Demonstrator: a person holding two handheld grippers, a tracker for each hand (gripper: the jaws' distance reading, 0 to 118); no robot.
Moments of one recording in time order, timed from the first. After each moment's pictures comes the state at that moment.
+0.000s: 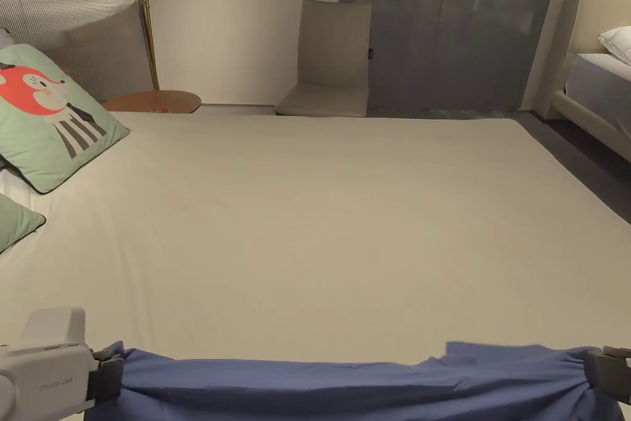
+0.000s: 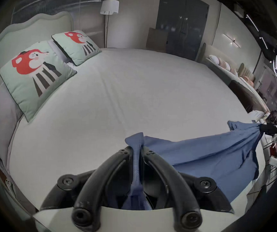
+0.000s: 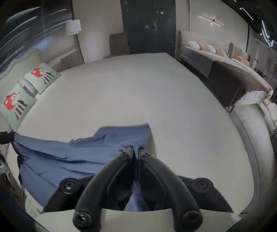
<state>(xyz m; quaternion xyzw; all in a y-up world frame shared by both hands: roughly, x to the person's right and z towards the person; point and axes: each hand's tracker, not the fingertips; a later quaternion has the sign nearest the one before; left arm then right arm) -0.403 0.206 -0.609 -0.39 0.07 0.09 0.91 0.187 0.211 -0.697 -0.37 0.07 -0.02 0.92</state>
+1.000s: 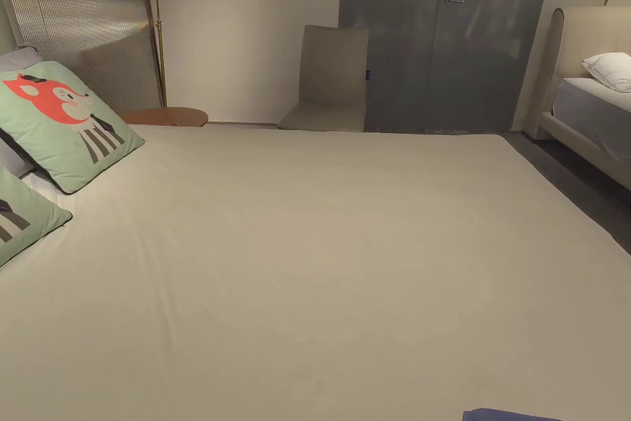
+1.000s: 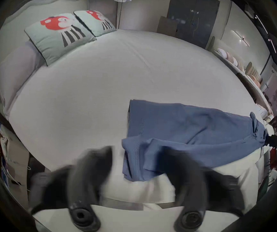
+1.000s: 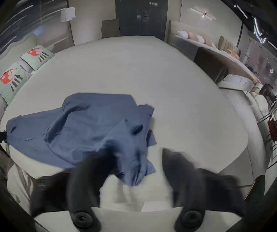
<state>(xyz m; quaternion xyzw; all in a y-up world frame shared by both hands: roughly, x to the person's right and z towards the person) -0.377 0.117 -0.442 -0.44 0.11 0.10 0.89 0.209 0.120 -0.520 -0.41 -0.01 0.02 0.91</state>
